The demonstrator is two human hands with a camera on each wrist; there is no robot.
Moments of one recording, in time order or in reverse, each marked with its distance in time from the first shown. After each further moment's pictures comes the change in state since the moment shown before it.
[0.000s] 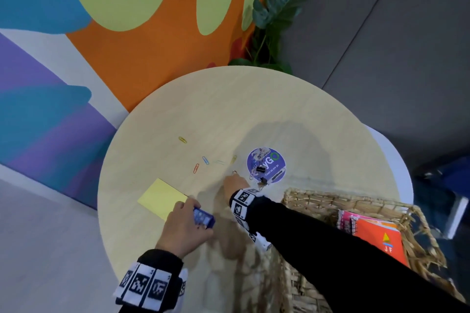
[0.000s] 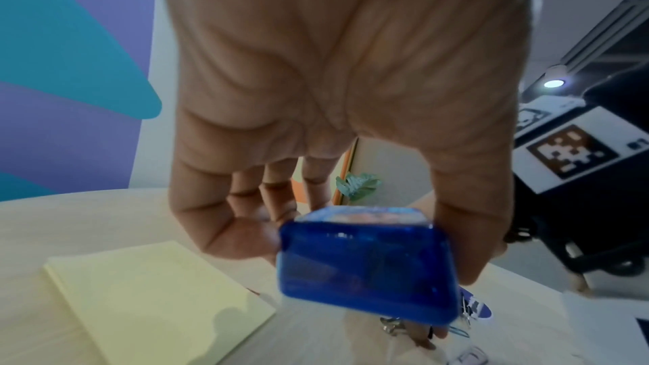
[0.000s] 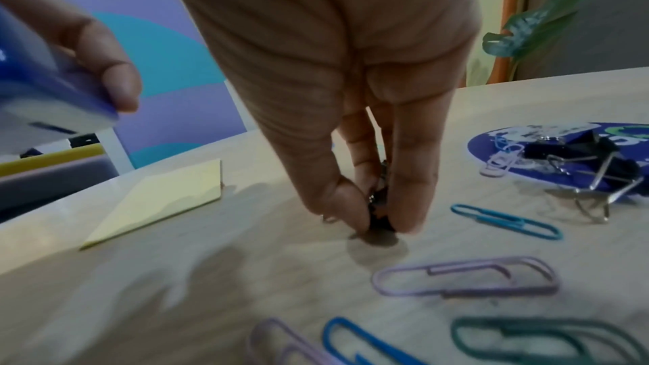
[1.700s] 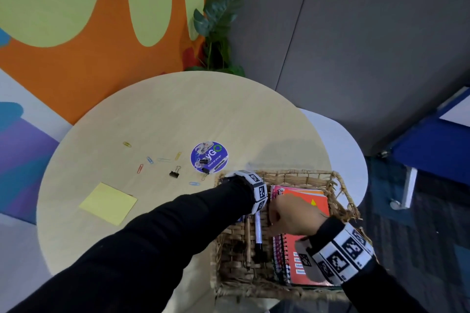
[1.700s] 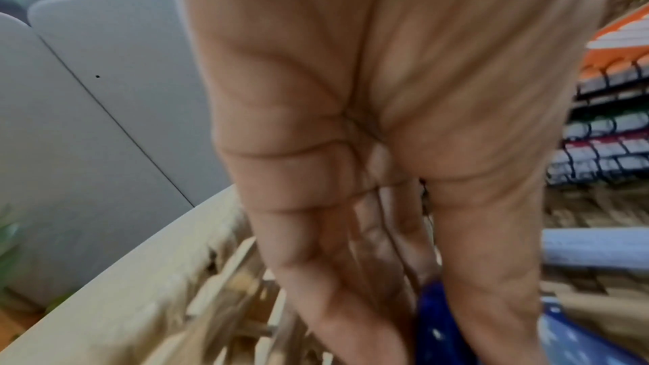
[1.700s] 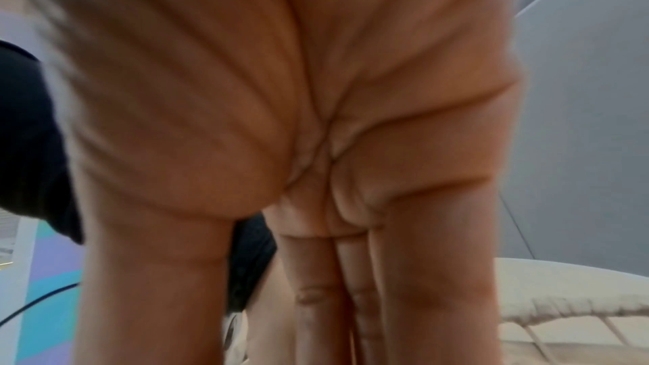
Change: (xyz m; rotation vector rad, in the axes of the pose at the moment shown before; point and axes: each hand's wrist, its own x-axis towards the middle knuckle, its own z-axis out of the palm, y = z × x) left_hand -0.056 0.297 0.100 1.243 -0.445 0.414; right_hand -0.228 0.202 -0.004 0.177 -0.048 -0.007
